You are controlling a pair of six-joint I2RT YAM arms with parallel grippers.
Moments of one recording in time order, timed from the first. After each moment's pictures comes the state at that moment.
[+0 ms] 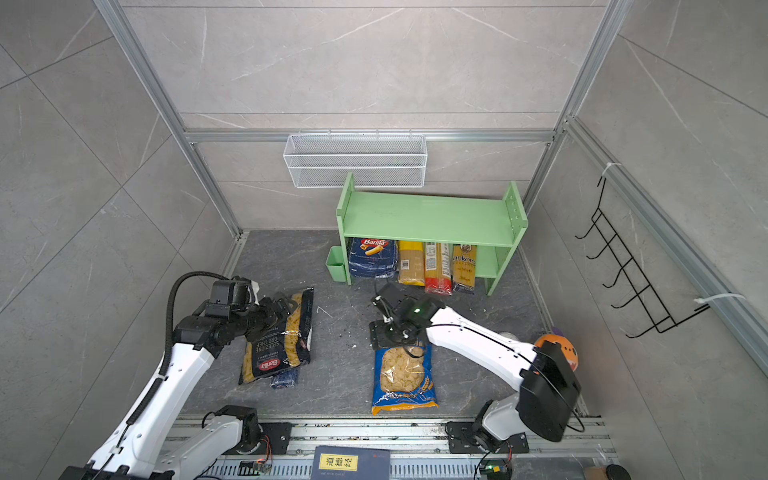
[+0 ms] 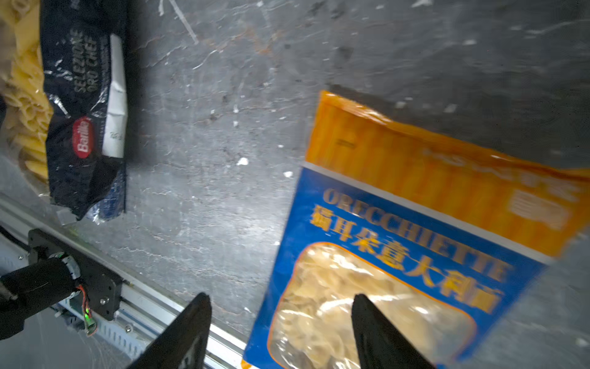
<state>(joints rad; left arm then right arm) -0.16 0.92 0.91 -0.87 0.22 -0.73 0.88 1.53 1.19 -0.79 -0.09 0.61</state>
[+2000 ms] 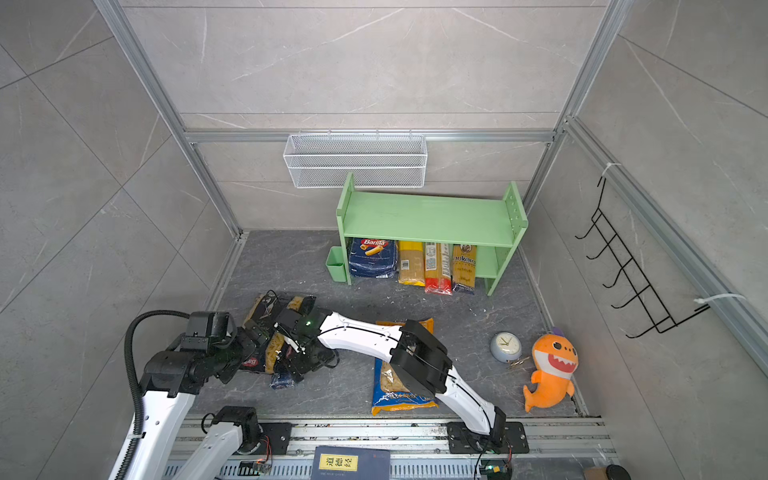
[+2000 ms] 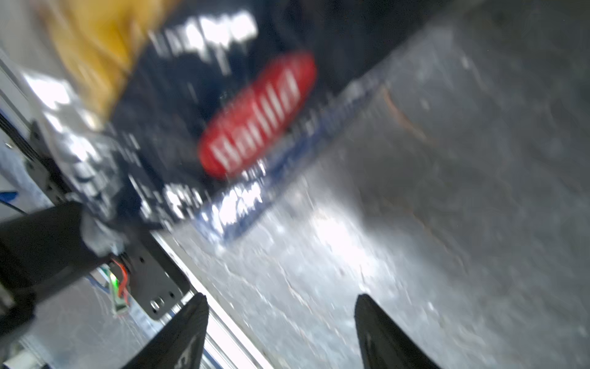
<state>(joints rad) -0.08 0.71 0.87 -1.18 0.01 -0.86 1.17 2.25 1.92 -0.98 -0.24 0.42</state>
